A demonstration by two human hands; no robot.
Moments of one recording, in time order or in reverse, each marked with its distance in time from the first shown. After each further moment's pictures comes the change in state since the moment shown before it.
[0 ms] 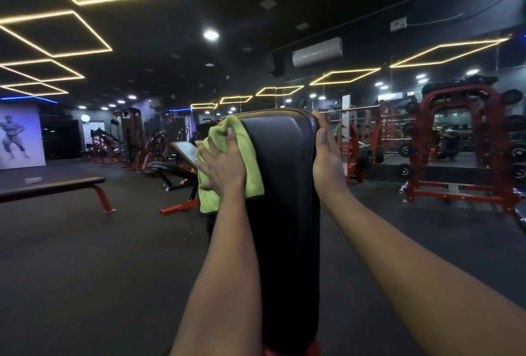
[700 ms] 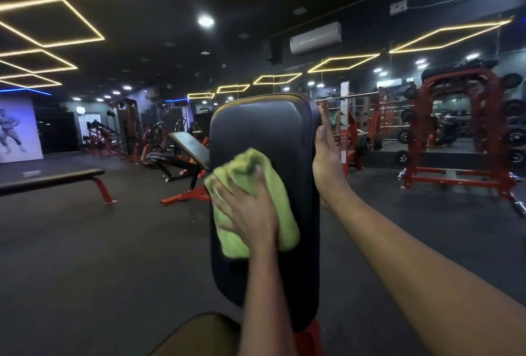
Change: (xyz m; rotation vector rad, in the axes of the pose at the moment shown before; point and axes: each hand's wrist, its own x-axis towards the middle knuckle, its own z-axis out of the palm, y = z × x) left_hand -0.104 -0.063 0.008 0.009 0.047 -0.006; right_hand -0.020 0.012 -0.005 0.044 -0.017 0.038
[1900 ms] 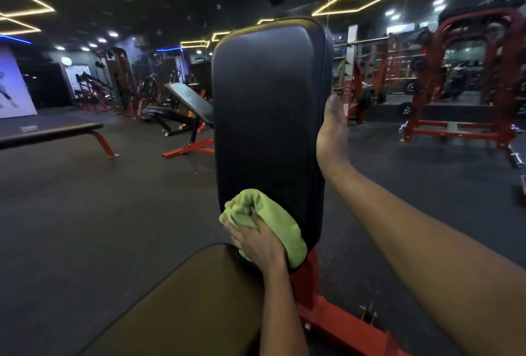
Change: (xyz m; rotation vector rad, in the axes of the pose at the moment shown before) left_hand -0.099 -0.151 -0.021 -0.105 -0.002 -0.352; right_hand -0.055 0.037 -0.001 -0.169 0.144 0.185
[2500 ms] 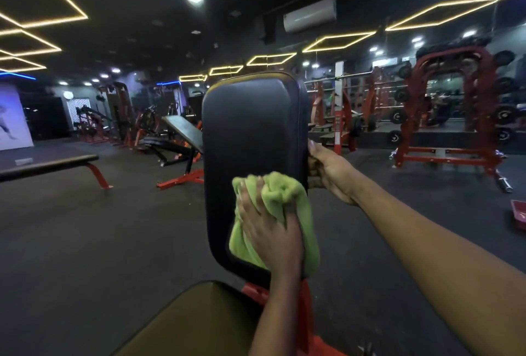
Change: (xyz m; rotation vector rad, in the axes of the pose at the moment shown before) left_hand -0.031 0.100 0.027 0.130 -0.028 0.756; right_hand 0.028 -0.021 -0.058 0.002 -0.505 0.298
